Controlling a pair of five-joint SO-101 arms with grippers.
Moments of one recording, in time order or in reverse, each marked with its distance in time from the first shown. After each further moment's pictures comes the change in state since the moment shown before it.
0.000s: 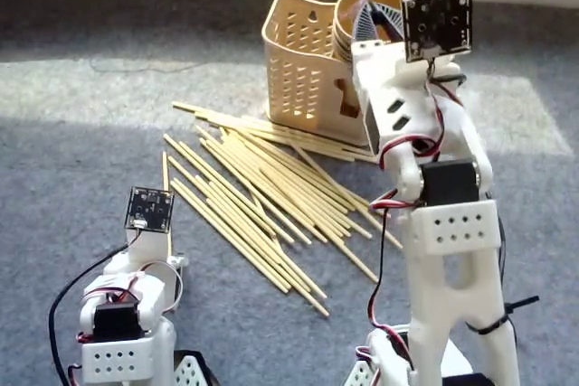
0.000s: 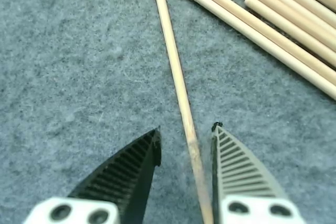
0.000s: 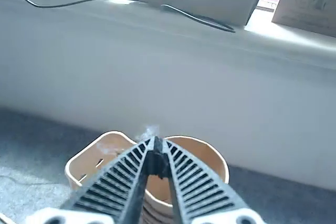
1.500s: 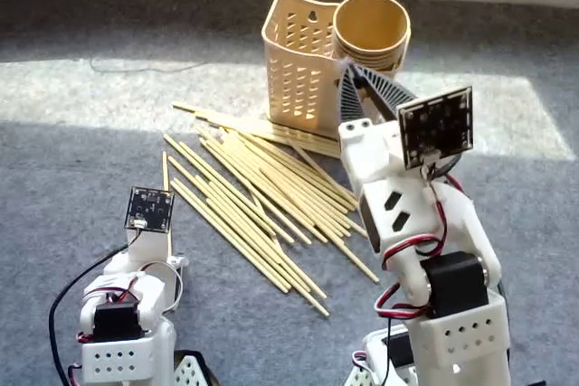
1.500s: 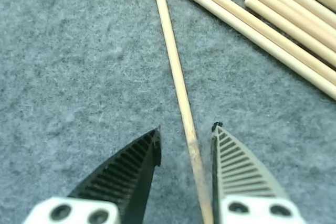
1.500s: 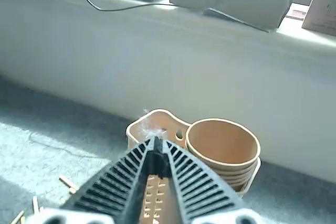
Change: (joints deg) left arm 0.0 0.0 0.0 0.0 0.0; right arm -7.7 -29.4 19.4 10.2 -0.2
